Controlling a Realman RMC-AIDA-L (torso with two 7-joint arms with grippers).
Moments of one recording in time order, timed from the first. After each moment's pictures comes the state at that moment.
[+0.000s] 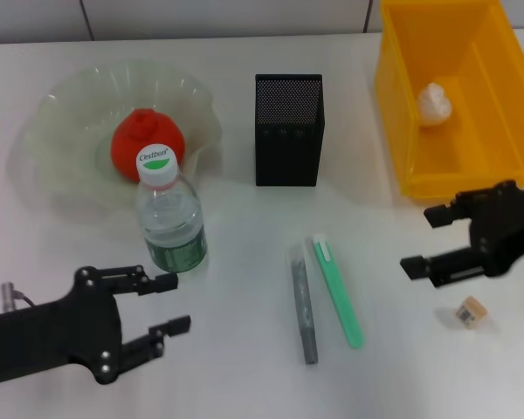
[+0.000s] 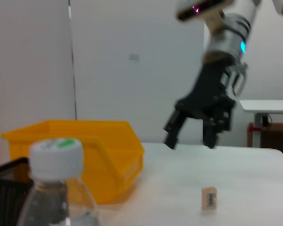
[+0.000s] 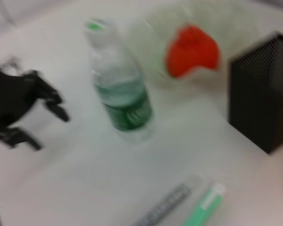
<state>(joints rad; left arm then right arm) -0.21 -2.07 0.88 0.59 1.79 1.74 -0.81 0.26 2.09 -1.20 -1.67 -2.18 -1.72 2.25</state>
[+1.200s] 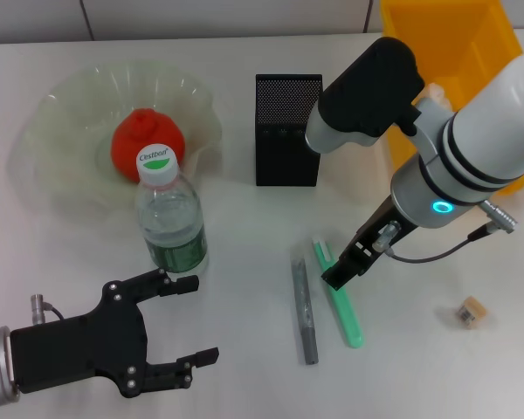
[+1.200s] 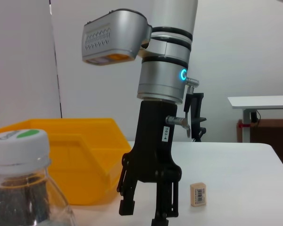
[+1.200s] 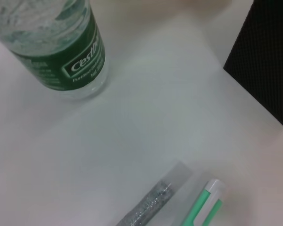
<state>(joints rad) -0.25 -2.07 0.89 0.47 1.82 1.71 -0.68 0.65 2.09 -1.79 -1.34 -2.58 -1.44 2.87</state>
